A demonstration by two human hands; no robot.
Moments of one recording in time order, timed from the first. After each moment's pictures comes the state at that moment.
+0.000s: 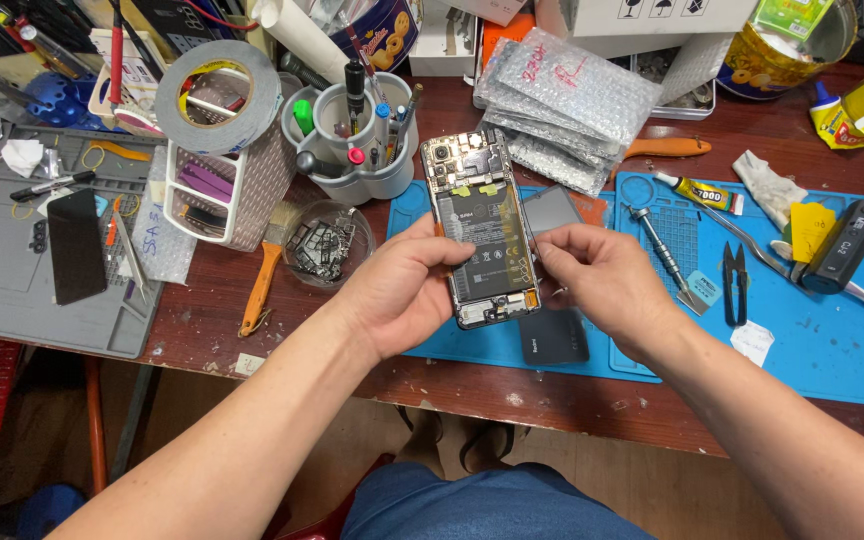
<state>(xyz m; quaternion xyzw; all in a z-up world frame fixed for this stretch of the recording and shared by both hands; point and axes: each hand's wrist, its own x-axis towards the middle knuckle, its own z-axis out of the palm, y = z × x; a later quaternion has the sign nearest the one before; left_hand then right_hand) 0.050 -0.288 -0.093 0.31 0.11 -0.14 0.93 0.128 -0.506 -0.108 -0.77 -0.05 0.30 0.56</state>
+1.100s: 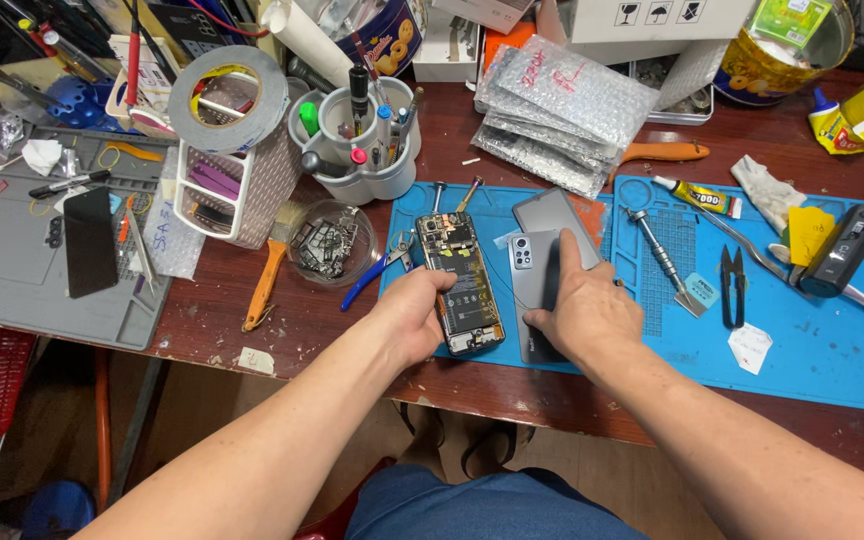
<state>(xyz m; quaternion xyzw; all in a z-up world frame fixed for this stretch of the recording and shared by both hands) 0.054 -0.305 -0.180 0.31 0.38 -0.13 0.86 0.104 -0.491 -0.110 -0.97 -0.04 0.26 0.02</state>
